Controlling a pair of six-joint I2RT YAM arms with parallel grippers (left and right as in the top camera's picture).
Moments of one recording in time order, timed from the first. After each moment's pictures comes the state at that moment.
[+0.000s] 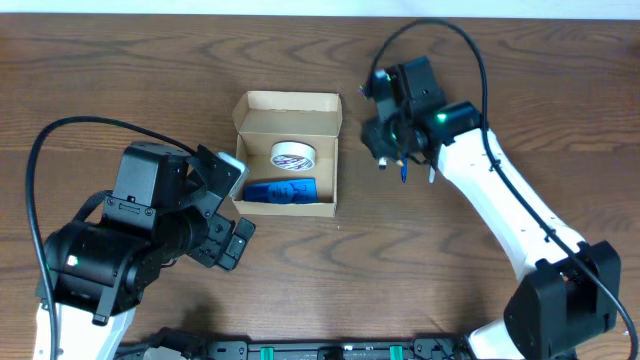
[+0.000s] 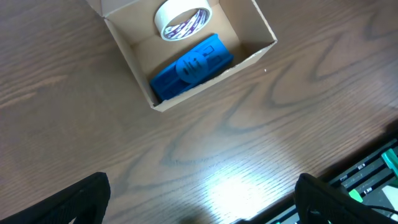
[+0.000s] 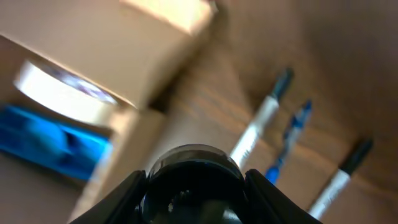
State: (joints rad) left arm -0.31 1.03 1.32 -1.35 0.18 0.20; right arm 0.40 1.69 1.41 -0.75 -0.08 0.04
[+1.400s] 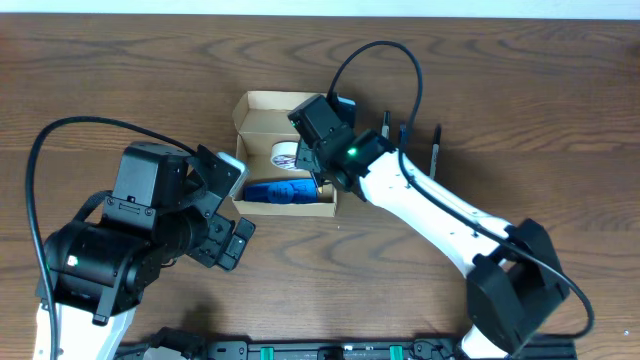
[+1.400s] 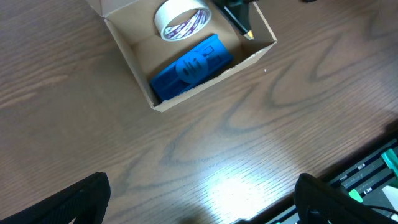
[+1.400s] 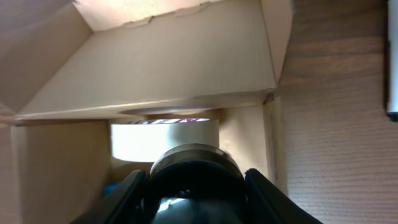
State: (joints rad) left arm -0.31 1.03 1.32 -1.35 0.18 0.20; right arm 0.72 1.83 1.40 -0.62 0.17 0.89
